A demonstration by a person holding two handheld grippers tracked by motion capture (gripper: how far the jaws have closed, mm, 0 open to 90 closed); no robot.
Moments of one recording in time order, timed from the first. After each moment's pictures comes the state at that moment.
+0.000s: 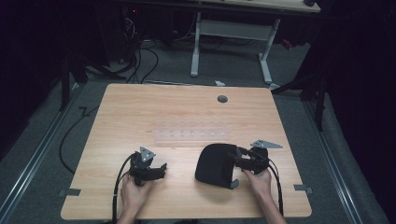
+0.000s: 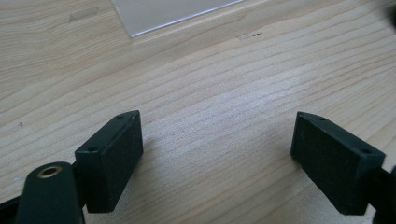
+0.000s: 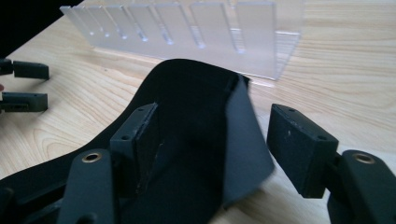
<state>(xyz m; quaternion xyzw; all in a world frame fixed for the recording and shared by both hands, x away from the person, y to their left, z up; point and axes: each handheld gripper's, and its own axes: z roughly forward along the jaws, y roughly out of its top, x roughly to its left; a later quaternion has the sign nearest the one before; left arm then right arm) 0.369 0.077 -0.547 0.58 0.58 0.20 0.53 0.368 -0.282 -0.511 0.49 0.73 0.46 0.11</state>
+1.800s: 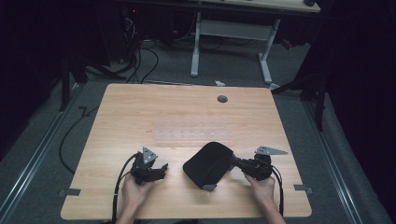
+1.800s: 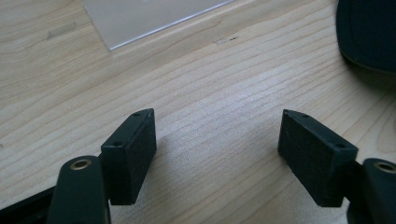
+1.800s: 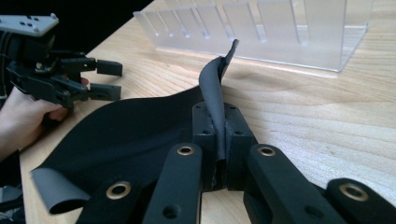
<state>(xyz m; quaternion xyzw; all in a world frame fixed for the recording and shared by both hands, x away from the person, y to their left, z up) 0.363 0.072 -0.546 0.61 0.54 0.19 0.54 0.339 -0.289 -0.504 0.45 0.73 0.52 0.05</state>
